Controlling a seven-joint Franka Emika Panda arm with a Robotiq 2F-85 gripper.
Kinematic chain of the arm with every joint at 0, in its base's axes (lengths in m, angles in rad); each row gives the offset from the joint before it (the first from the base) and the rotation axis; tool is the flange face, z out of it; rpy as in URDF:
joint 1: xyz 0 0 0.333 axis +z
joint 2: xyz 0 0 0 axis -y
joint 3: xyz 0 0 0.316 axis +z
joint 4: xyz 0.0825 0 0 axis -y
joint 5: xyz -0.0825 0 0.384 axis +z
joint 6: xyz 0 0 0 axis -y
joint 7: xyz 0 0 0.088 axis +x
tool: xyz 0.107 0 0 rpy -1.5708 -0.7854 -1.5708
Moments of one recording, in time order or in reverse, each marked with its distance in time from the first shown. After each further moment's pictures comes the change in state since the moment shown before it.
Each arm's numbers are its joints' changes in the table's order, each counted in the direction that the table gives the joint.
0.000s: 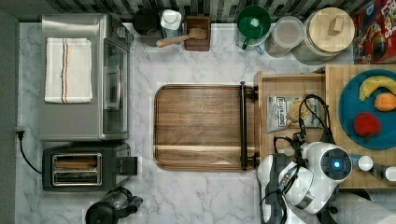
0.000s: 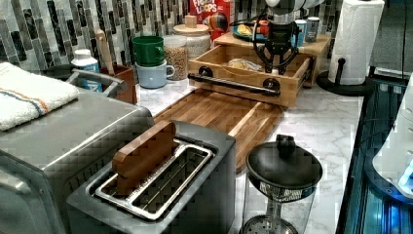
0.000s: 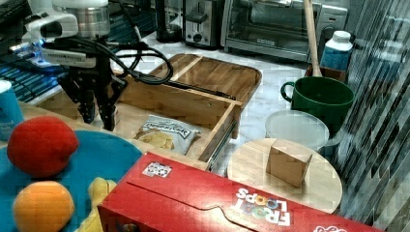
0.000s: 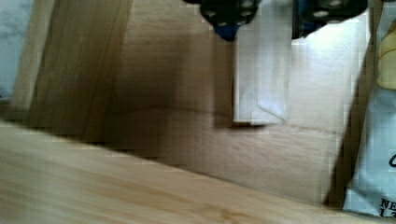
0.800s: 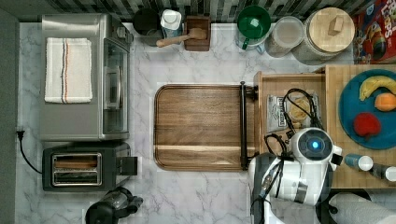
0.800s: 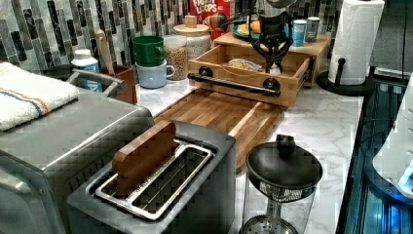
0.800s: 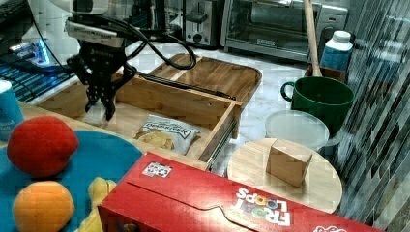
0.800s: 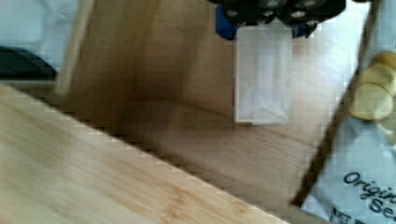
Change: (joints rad) arm 0.077 0.062 0.012 0.059 -0.286 -0.224 0.150
